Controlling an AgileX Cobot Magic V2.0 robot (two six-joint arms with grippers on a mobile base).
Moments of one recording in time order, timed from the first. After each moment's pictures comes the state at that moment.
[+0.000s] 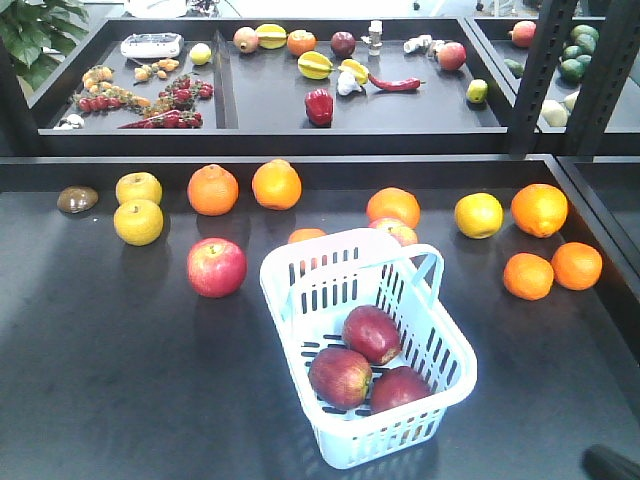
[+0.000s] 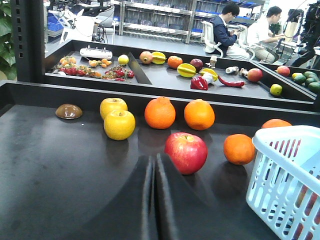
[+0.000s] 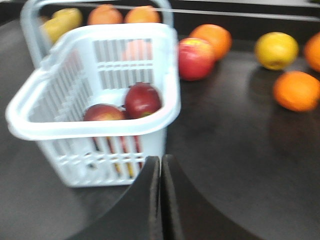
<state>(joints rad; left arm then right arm) -0.03 -0.01 0.03 -0.01 0.16 -0.16 0.25 0.15 -0.02 0.14 0.32 -0.12</state>
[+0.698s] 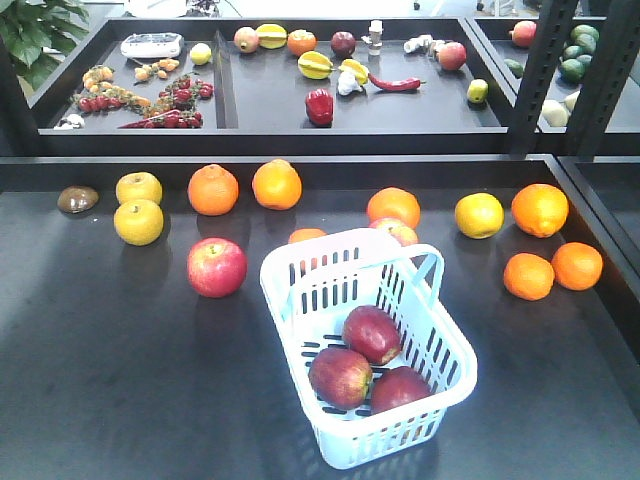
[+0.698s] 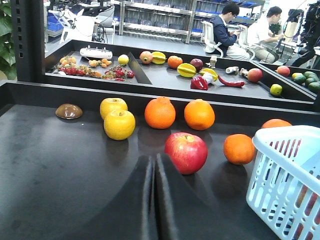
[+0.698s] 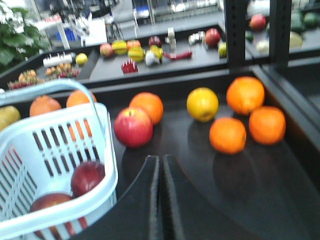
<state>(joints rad) -0.03 -0.01 0.03 -0.01 0.15 -0.16 0.07 -0.01 0.03 0.01 0.19 0.09</state>
